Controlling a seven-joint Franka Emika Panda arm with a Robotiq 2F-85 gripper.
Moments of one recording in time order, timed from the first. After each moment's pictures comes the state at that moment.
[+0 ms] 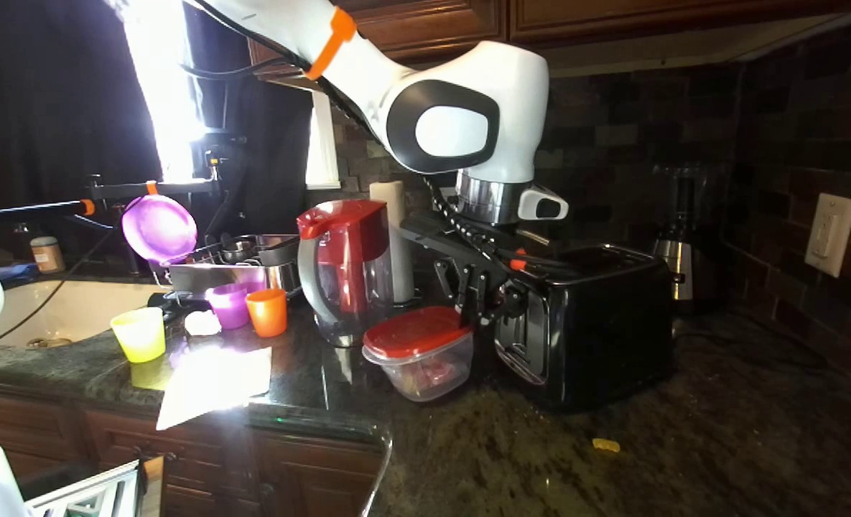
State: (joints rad) arm -0.09 0.02 -0.02 -2.22 0.25 2.21 -0.65
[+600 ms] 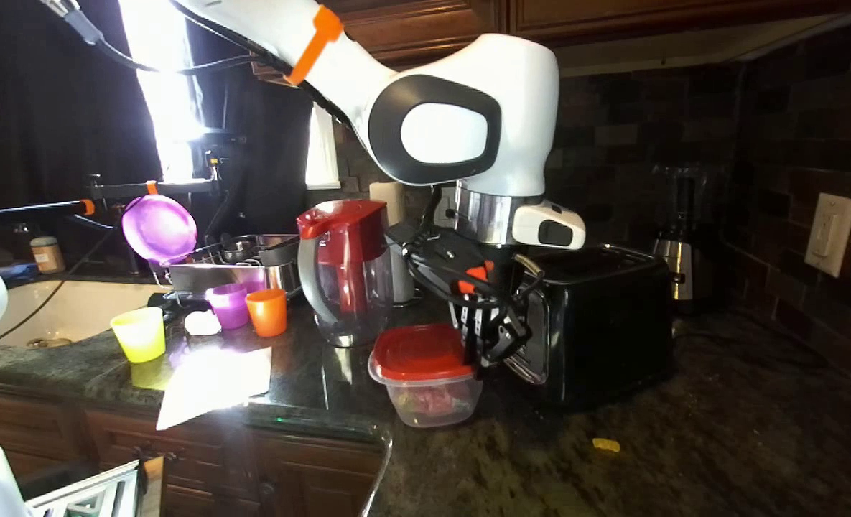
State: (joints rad) arm -0.12 -0.04 -0.10 -2.32 0.14 2.22 -0.27
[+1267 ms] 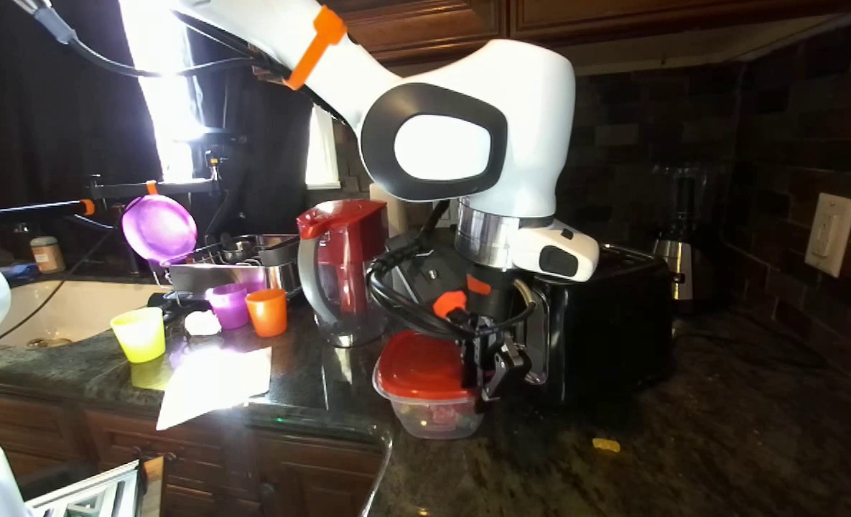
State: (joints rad) arm -0.15 -0.05 -0.14 -2.36 0.14 2.22 -0.15
